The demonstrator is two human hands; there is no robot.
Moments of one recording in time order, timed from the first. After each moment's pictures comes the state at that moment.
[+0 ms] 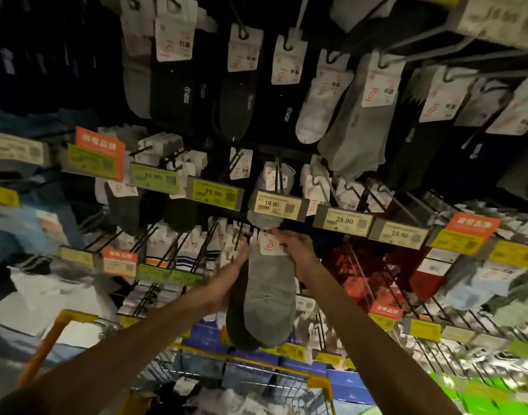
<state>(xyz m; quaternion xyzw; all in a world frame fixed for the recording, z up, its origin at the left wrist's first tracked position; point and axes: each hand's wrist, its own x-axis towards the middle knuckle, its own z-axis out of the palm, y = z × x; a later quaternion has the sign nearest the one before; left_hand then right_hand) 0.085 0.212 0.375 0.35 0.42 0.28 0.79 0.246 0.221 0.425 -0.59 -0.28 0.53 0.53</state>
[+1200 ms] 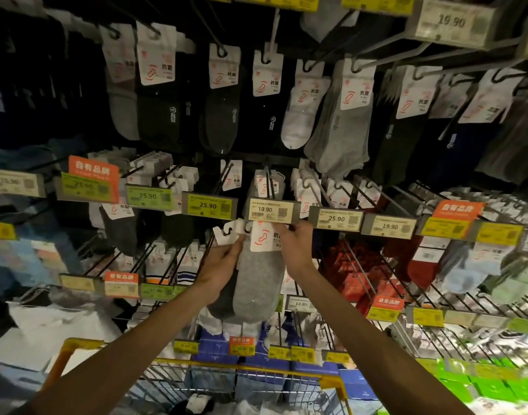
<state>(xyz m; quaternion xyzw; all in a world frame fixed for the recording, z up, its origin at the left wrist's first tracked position) 0.070 0.228 0.405 0.54 0.50 0.41 0.54 0.218 0.207 0.451 -0.50 -0.41 0.33 0.69</state>
